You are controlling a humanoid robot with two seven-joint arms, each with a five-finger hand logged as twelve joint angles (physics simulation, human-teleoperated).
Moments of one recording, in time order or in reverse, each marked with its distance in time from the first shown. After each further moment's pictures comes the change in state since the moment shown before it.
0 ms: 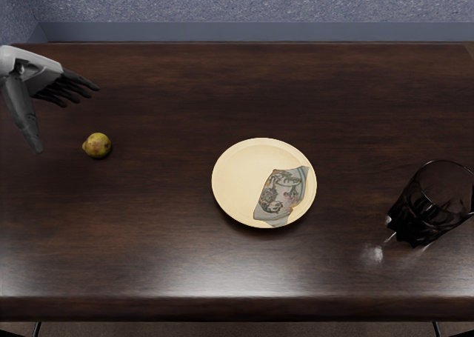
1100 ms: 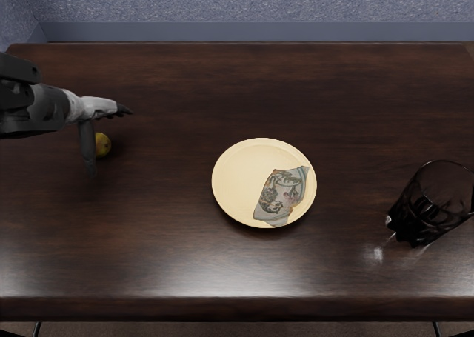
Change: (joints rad) left arm 0.272 -0.395 0.070 -0.010 -0.021 0.636 0.002; right arm -0.001 0.000 -0.001 -0.001 0.000 -0.001 0.000
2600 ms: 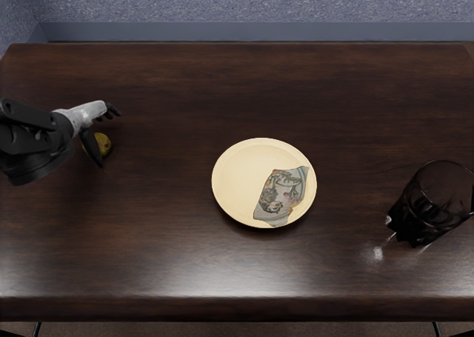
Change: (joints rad) left arm 0.238 -0.022 -0.052 0.094 -0.069 0.370 0.000; right arm 0.000 0.000 0.000 0.000 0.000 0.000 0.000
